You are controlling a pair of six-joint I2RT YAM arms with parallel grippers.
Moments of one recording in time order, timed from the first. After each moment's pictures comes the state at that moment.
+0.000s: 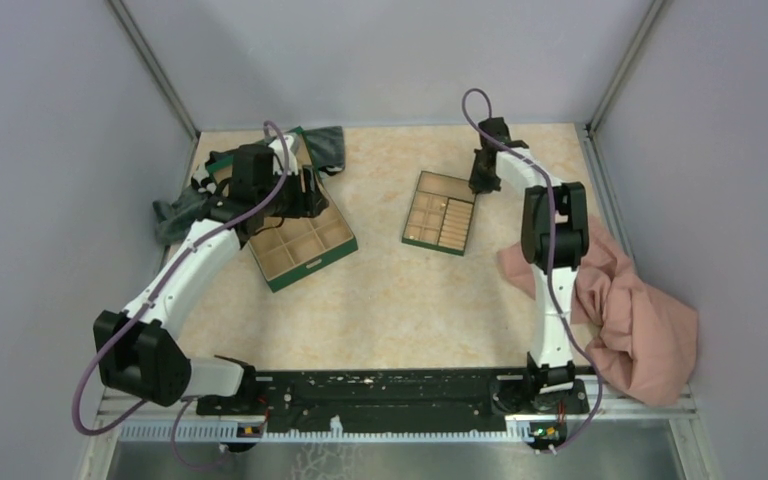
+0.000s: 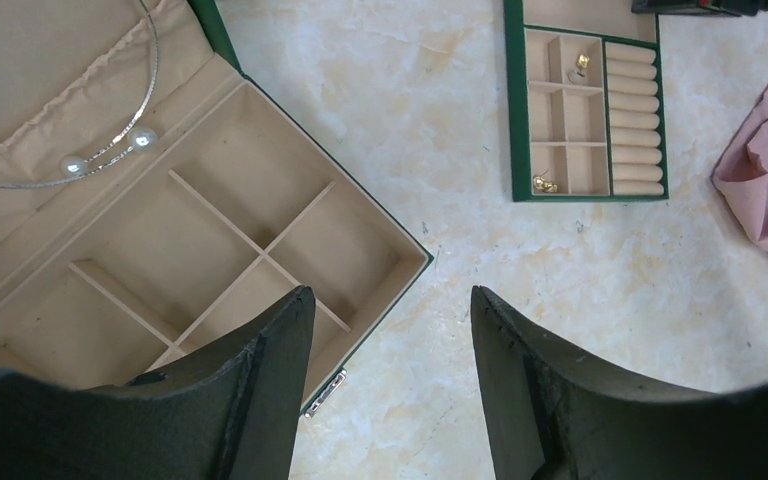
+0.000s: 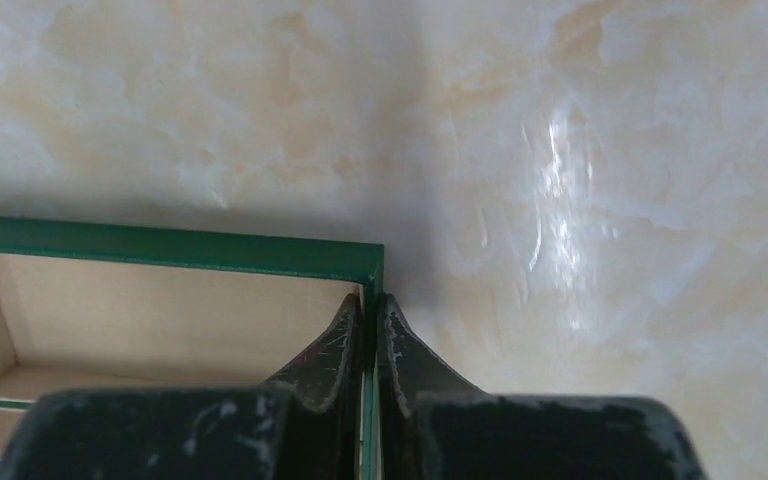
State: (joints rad) left arm -0.31 1.33 1.15 -0.41 0.16 -0.24; right arm 0.15 2.28 1.86 -0.61 0.07 0.35
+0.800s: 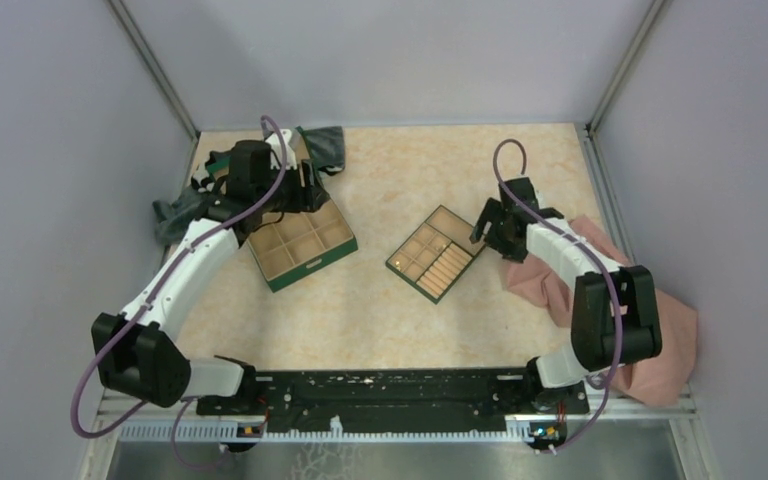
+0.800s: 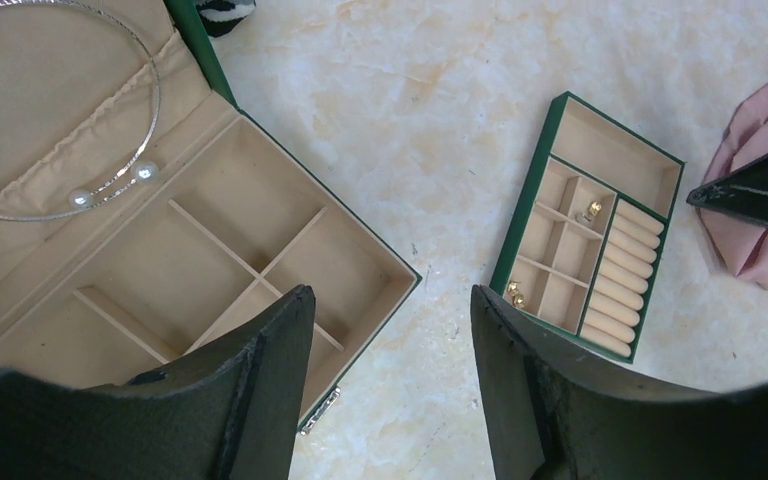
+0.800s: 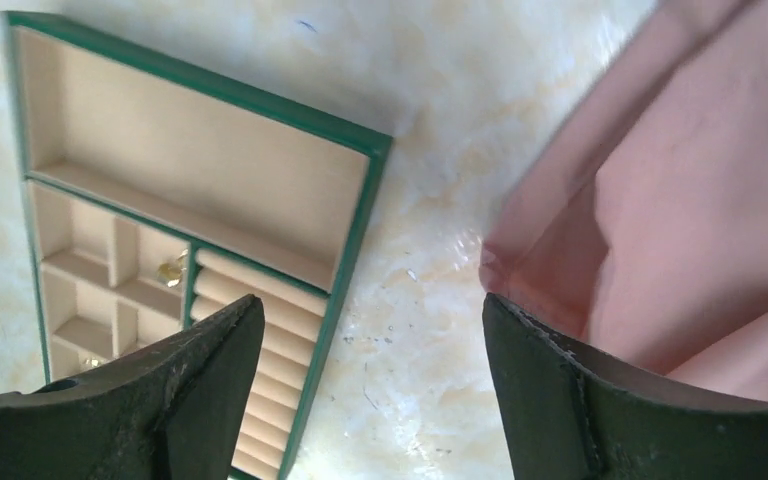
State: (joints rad) left arm -0.31 1.35 1.18 -0.40 0.18 -0.23; right arm 0.19 1.50 0.91 -0.48 0.07 0.68
